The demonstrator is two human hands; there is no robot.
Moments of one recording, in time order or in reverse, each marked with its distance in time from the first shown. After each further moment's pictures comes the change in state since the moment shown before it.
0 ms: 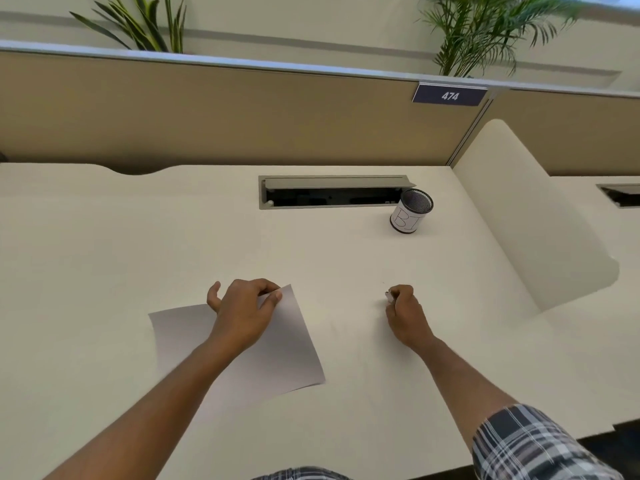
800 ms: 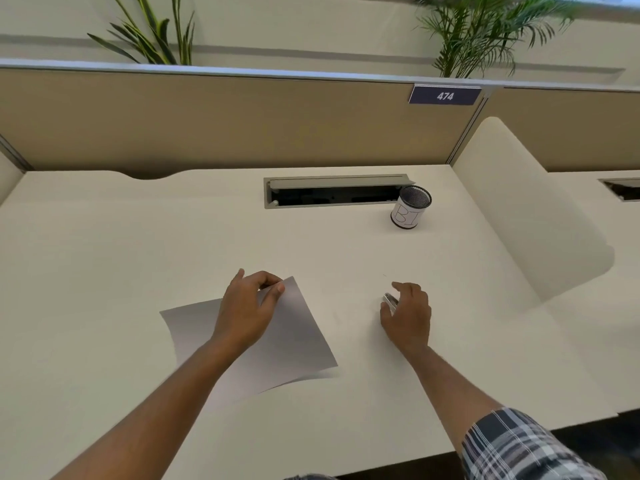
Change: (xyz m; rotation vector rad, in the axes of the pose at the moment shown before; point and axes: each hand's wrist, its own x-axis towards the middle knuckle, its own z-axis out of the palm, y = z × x) left_hand -0.034 0.009 -0.016 -0.287 0.085 0.156; right_hand -0.043 -0.016 0.014 -0.059 0.332 -0.018
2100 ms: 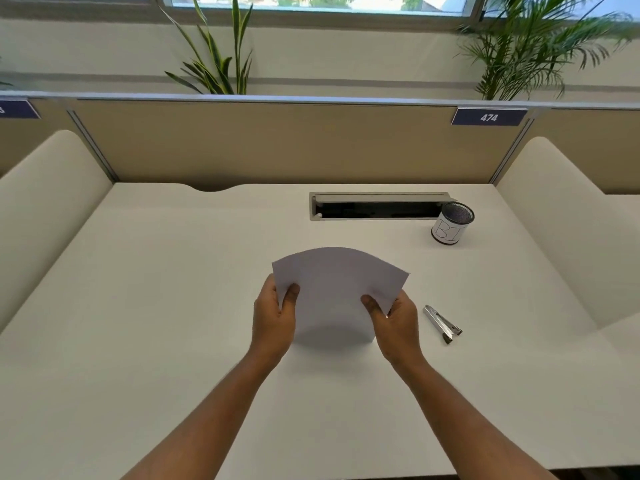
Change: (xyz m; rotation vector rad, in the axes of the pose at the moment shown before) left_hand -0.039 -0.004 -0.022 -0.471 0.251 -0.130; right_hand -0.072 -0.155 -0.043 0.852 -0.146 -0.030
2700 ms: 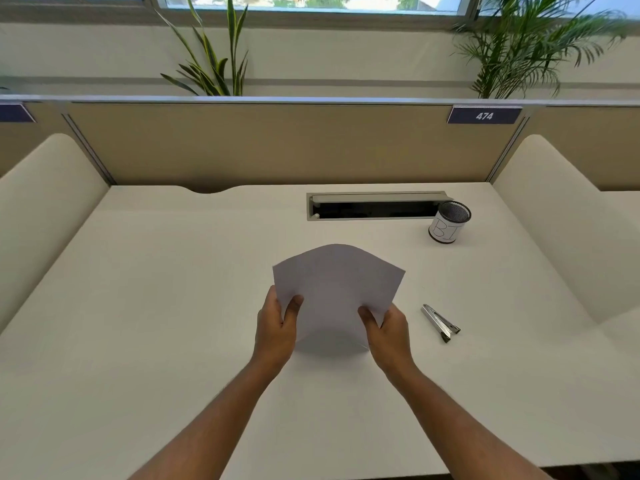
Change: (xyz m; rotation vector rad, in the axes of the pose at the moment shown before) left_hand -0.006 -0.022 0.005 0.041 -0.060 -0.049; right_hand -0.008 0.022 0.005 -0.120 -0.022 0.081
